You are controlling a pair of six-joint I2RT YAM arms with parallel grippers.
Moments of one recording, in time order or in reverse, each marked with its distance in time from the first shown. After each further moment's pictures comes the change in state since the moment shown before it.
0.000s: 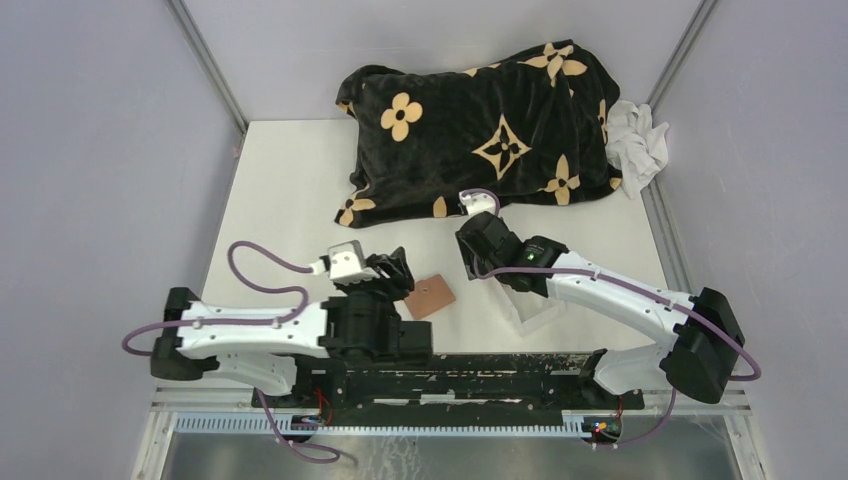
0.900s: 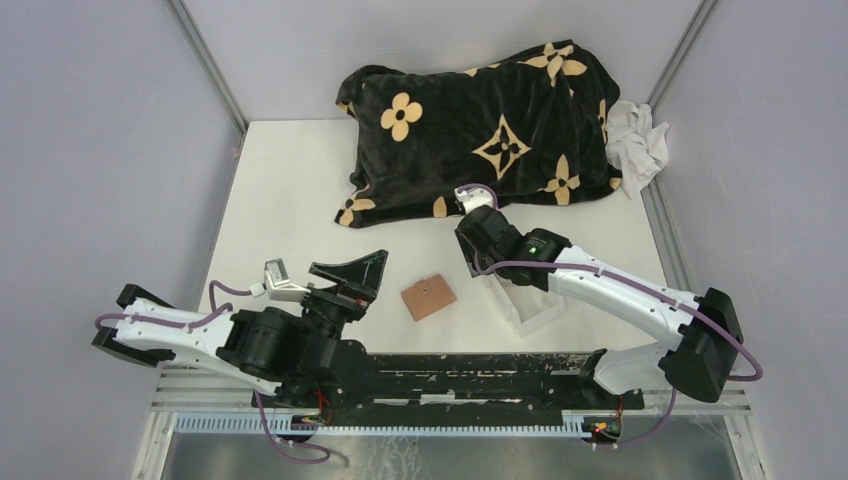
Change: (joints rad) left arm -0.234 -0.492 -0.205 0.328 -0.019 -0.123; right arm 0.000 0.008 0.096 -0.105 0.001 -0.065
